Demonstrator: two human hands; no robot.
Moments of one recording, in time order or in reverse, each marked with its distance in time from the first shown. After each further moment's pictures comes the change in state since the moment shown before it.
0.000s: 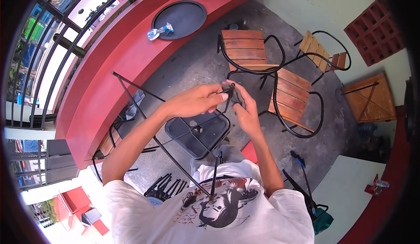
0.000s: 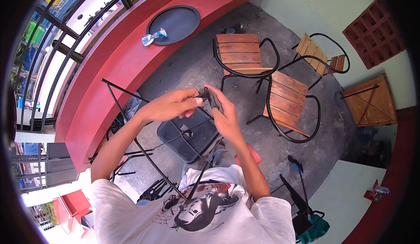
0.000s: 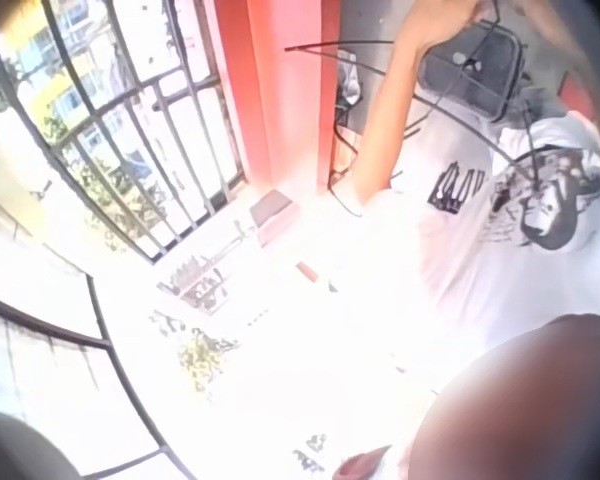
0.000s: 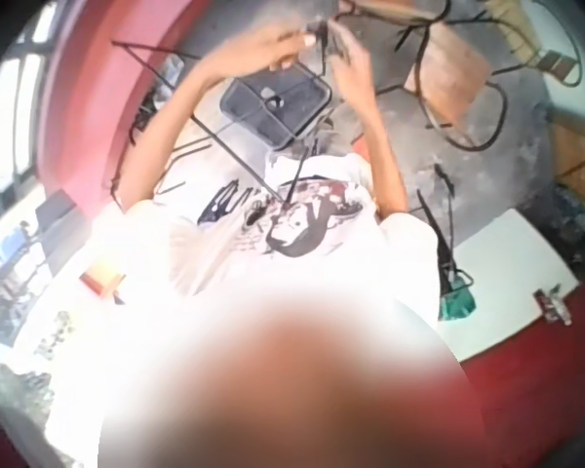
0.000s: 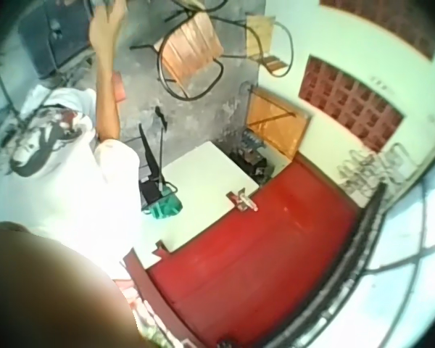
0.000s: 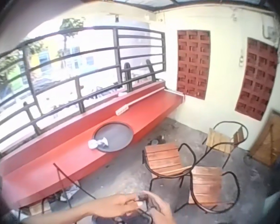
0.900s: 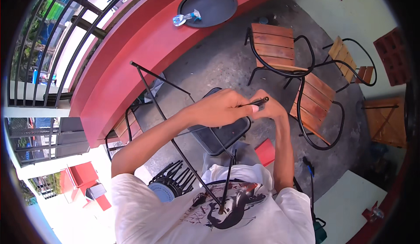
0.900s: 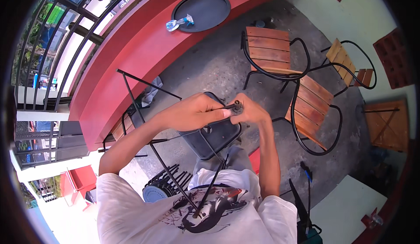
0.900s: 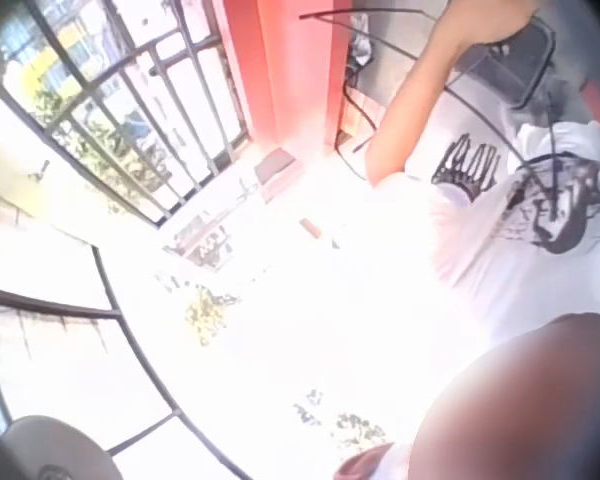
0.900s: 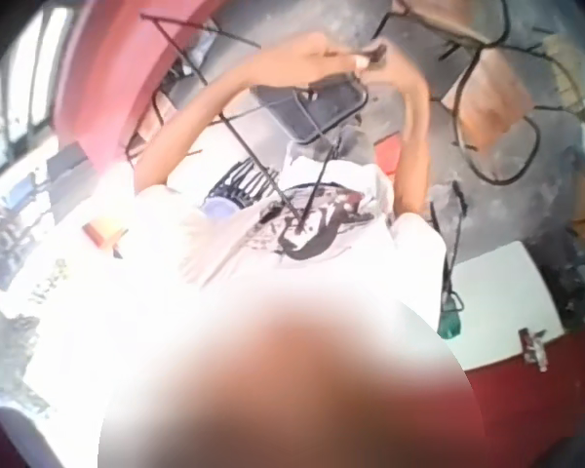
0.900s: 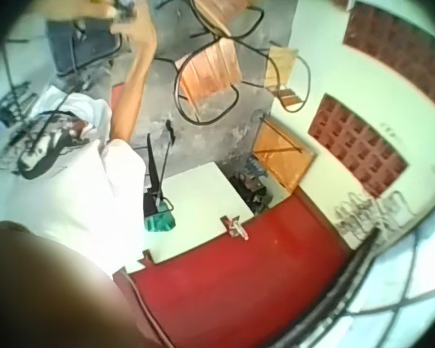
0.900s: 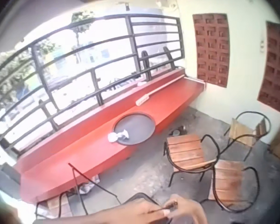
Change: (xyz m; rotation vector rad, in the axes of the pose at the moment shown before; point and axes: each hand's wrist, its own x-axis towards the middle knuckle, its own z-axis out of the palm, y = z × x) left_hand -0.003 -0.003 0.007 -0.014 0.010 0.074; right_hand 0.059 0.060 -0.032 0.021 -0.691 0.225
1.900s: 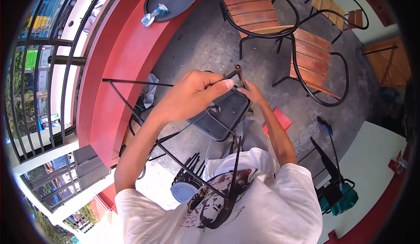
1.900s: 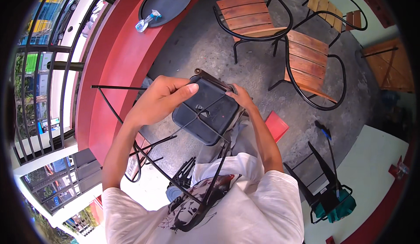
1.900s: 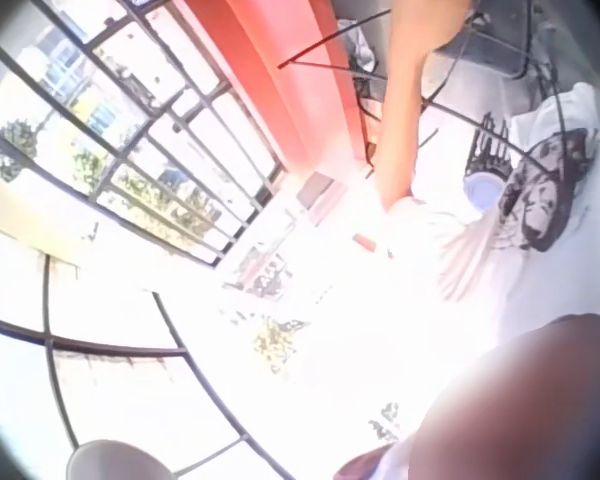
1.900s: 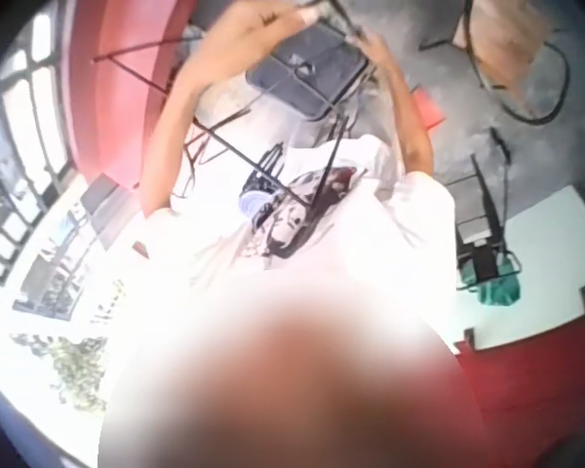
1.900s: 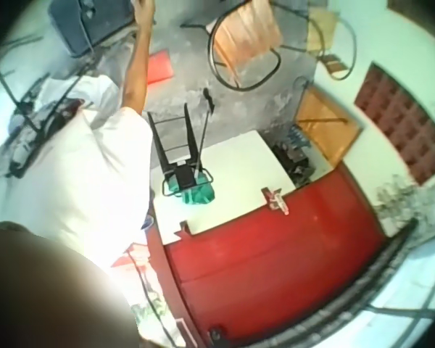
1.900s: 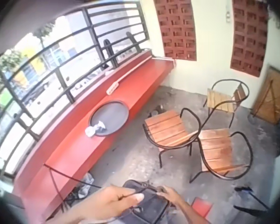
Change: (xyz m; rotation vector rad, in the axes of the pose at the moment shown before) left_hand -0.004 0.012 -0.002 0.061 0.100 -0.109; right_hand -0.040 0.262 0.063 -0.155 0.630 0.320
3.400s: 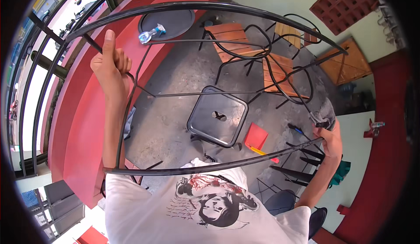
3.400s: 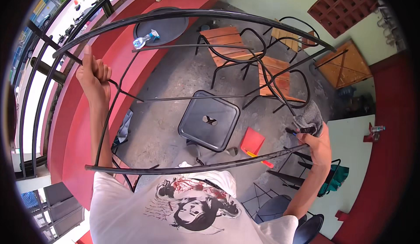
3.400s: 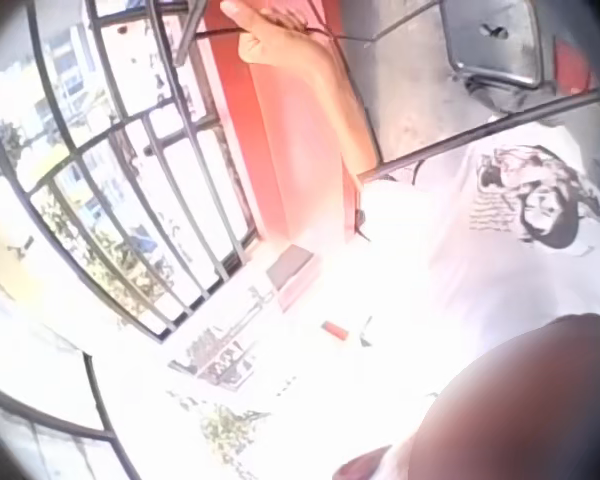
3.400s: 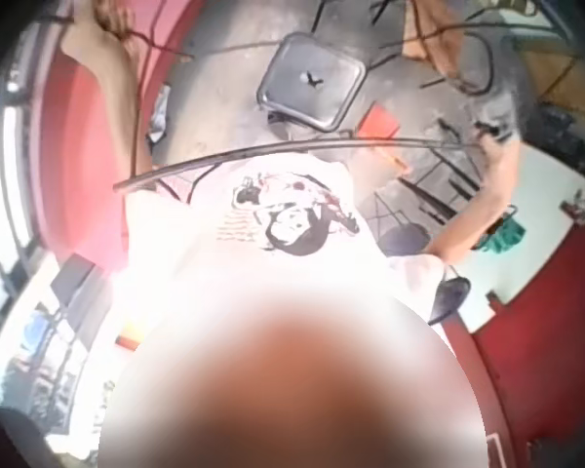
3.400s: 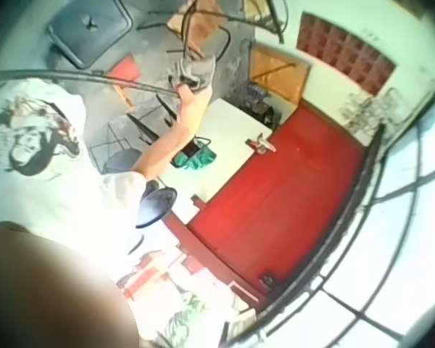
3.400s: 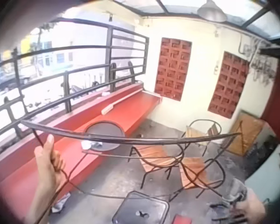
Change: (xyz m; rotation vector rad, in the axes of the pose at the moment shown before) left_hand -0.151 -0.136 -0.215 -0.714 0.888 0.721; right_hand -0.290 -0.420 -0.028 0.220 0.611 0.153
